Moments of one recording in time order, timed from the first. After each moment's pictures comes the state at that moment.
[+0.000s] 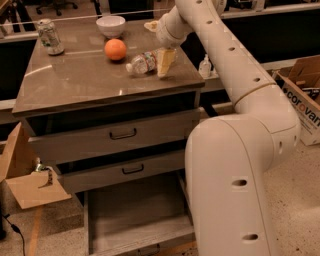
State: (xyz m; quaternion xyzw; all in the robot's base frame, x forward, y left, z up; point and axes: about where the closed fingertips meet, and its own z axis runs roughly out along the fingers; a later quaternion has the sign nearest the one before) arm 0.860 0.010 0.890 -0.77 0.51 -0.10 0.38
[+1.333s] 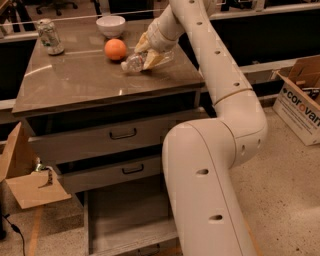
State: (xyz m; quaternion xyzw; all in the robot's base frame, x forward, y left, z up) arm 0.838 0.042 0.869 -0.82 0.45 -0.04 0.35
